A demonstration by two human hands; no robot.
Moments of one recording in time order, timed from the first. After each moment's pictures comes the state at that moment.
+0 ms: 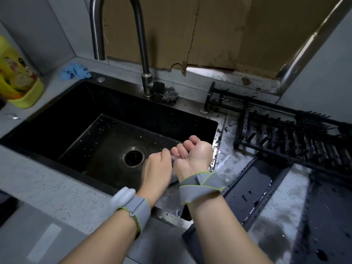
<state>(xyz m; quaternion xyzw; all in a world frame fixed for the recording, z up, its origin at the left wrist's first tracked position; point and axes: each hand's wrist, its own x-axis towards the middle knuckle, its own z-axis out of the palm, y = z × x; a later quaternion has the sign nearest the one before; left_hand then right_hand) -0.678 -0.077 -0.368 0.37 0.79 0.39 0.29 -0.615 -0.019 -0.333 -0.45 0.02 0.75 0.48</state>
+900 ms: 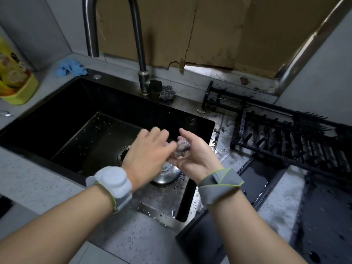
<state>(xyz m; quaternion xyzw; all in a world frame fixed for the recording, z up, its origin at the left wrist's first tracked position) -0.719 -0.060 -0.358 0.78 0.61 0.07 -0.16 -0.591 0.008 -0.350 -0.45 -0.16 0.83 0.27</state>
